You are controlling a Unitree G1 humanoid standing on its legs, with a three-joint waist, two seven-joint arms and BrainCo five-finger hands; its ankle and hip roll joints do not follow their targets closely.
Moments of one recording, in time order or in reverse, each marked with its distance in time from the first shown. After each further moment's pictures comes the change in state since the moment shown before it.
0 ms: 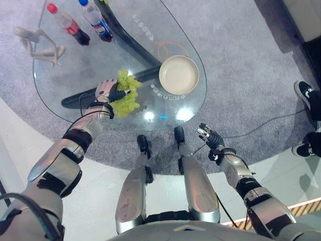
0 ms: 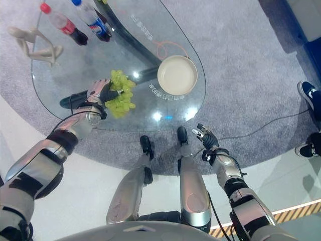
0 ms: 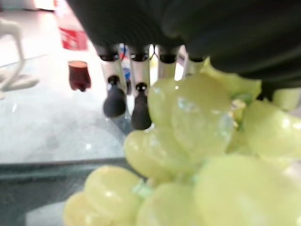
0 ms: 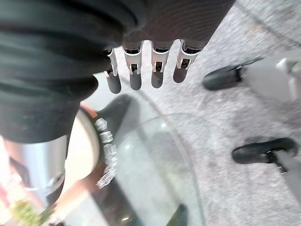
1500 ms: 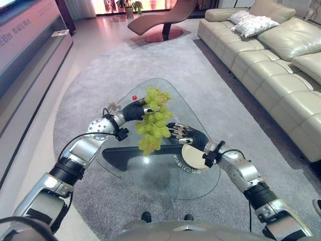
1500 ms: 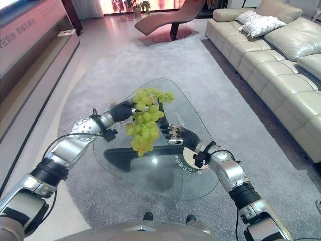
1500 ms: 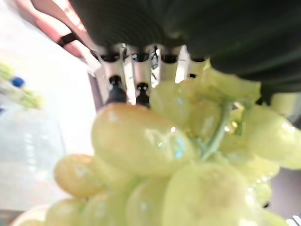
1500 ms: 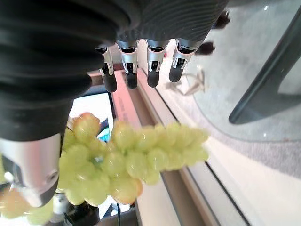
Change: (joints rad) left arm 0.333 -0.033 0.187 -0.677 -0.470 -0.024 -0.639; right arm 0.066 -0.072 0.109 -0.623 -0.173 0.318 0.360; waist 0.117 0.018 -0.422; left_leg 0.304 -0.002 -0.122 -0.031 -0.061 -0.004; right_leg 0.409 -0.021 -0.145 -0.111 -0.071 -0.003
